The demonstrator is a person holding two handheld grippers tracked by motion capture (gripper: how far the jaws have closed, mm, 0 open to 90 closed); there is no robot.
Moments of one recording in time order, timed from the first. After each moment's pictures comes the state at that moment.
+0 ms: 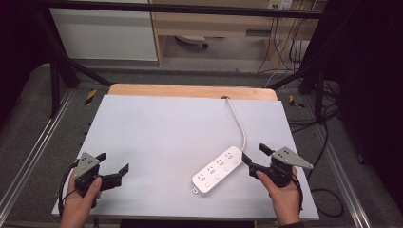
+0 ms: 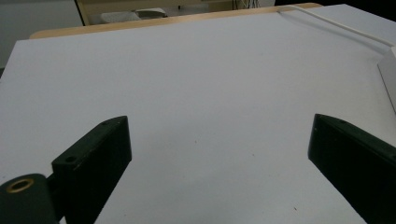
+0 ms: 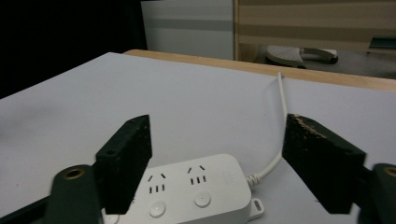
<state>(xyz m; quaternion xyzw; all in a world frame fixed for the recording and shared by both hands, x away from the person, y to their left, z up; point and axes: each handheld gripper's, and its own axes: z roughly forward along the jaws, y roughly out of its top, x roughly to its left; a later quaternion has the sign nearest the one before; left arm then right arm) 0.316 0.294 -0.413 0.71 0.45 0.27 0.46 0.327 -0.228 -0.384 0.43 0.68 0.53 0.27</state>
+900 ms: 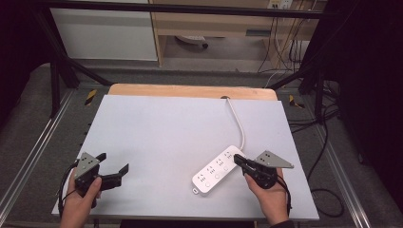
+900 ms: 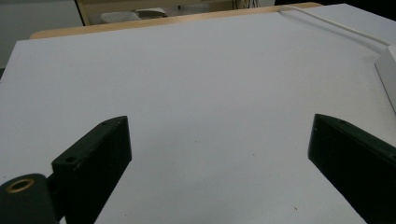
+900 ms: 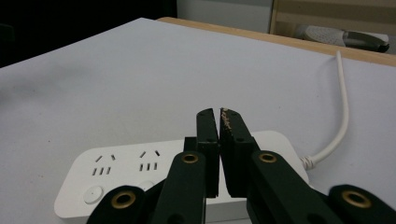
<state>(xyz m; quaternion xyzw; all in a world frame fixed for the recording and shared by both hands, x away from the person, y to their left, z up) 0.316 0.294 -0.412 0.71 0.45 0.27 0.46 0.331 -0.201 -0.406 0.38 0.73 0.52 0.22</state>
